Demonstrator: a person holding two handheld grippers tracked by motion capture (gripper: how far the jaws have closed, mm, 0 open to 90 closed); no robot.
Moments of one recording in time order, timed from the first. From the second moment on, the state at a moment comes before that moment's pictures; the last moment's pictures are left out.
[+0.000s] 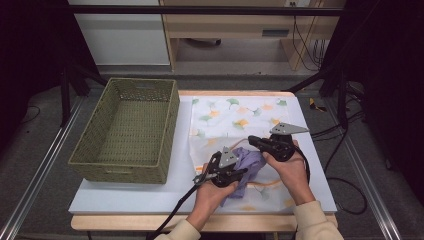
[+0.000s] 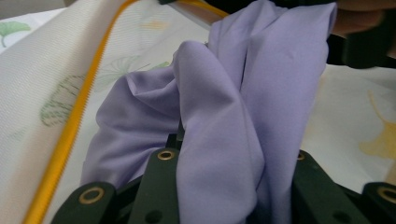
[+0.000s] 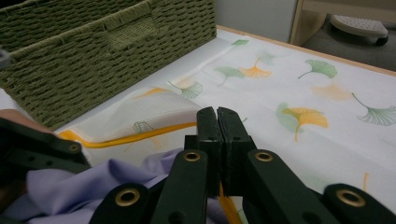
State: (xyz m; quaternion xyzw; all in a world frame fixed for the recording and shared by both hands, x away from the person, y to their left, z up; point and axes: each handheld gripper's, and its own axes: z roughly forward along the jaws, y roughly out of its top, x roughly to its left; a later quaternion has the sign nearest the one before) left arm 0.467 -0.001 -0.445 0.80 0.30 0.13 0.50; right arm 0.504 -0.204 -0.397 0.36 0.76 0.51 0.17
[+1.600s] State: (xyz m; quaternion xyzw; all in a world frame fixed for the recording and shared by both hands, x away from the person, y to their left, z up) left arm 0.425 0.052 -0.425 0.72 0.31 0.19 0.59; right arm 0.488 -0.194 -0.396 0.34 0.78 0.51 0.16
